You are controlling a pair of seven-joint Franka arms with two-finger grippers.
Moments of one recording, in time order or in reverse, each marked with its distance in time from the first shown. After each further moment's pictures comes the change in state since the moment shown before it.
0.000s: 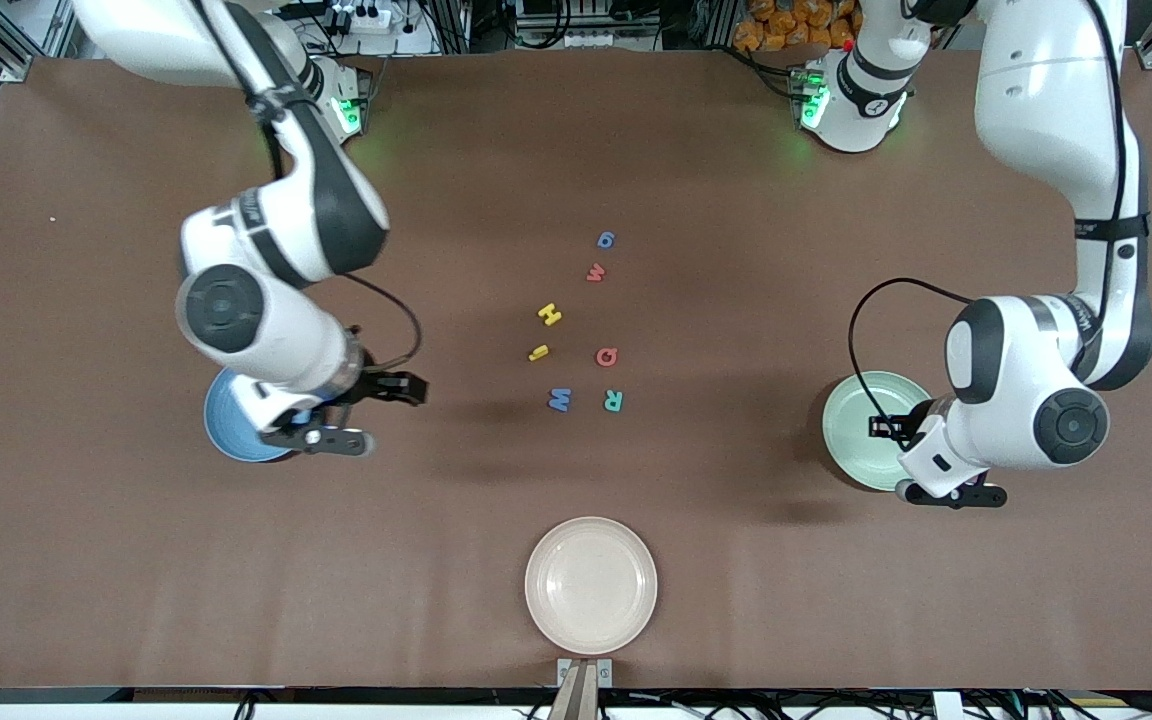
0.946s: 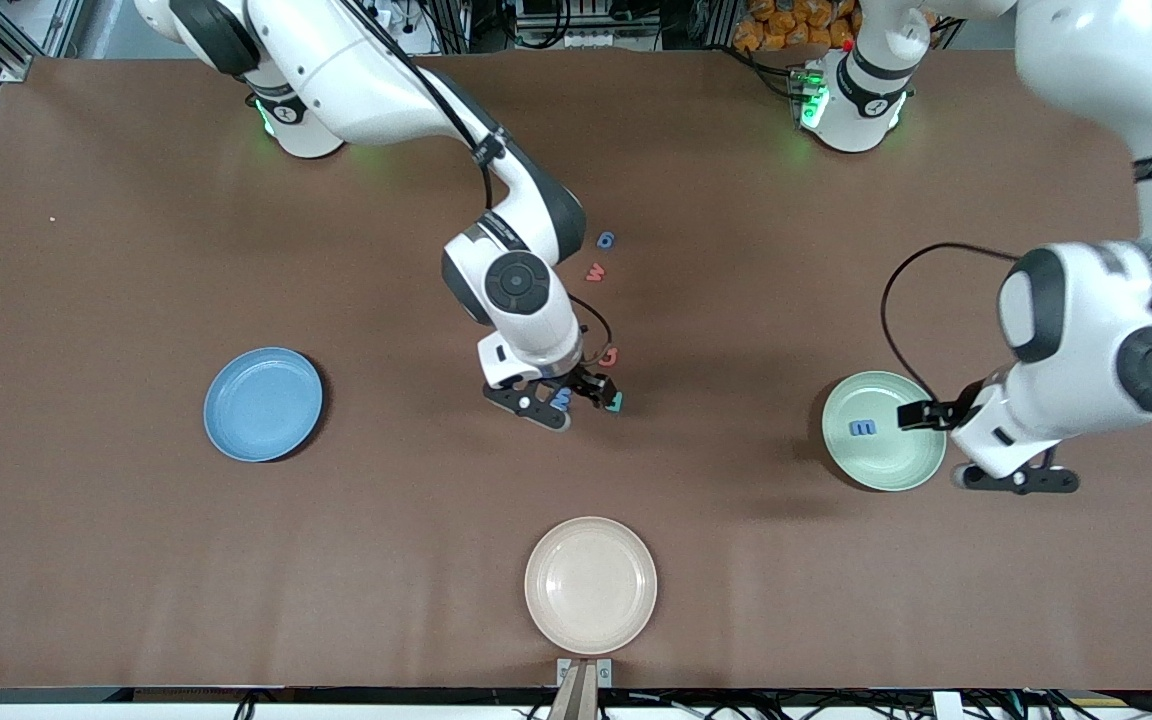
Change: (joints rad) left arm -0.020 -0.228 0.045 -0.004 0.060 -0.066 0.010; right arm 0.290 0.354 -0.001 0.196 0.001 0.337 0.588
